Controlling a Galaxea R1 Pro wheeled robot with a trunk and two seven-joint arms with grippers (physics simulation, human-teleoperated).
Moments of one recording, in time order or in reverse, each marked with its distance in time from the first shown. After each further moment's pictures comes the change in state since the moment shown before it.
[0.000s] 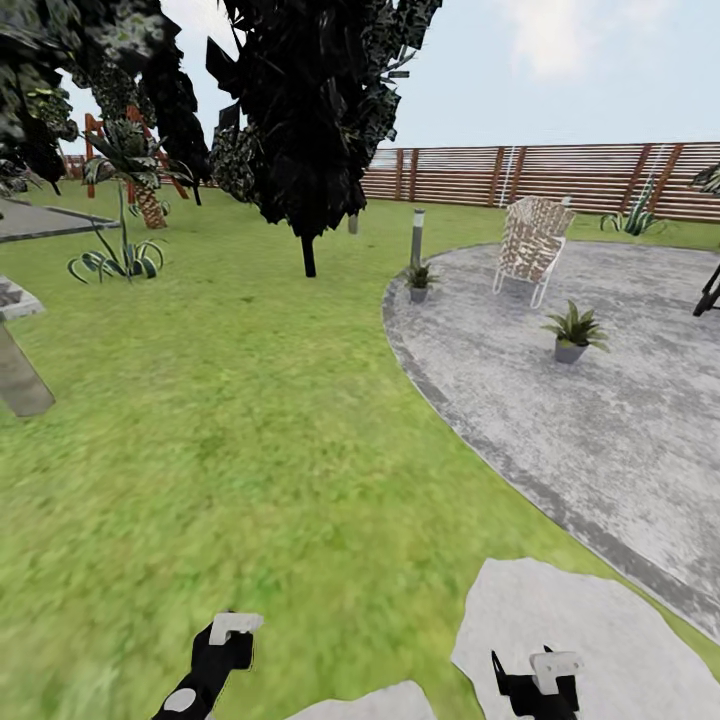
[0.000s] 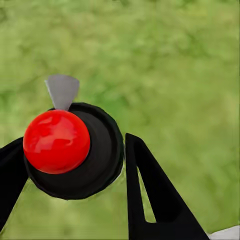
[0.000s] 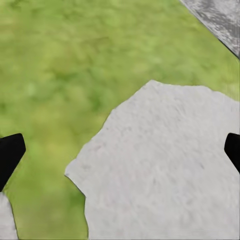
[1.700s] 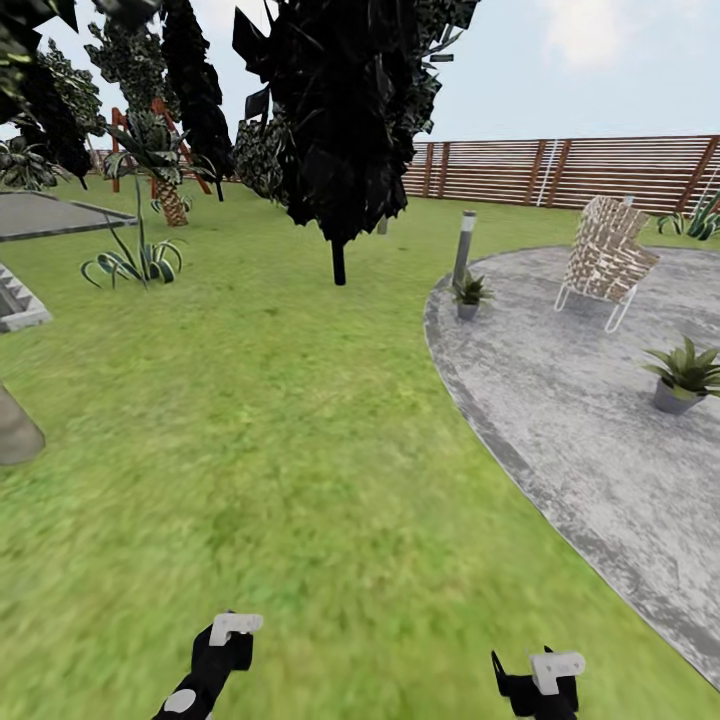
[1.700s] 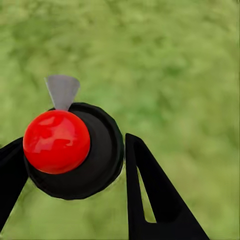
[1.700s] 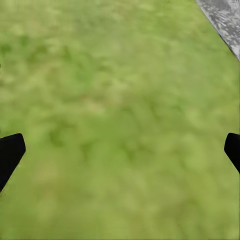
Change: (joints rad) left arm 0.001 0.000 -0.001 0.002 0.001 0.000 -0.001; right arm 0.000 0.000 0.000 0.000 0.000 0.000 0.000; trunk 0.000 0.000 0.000
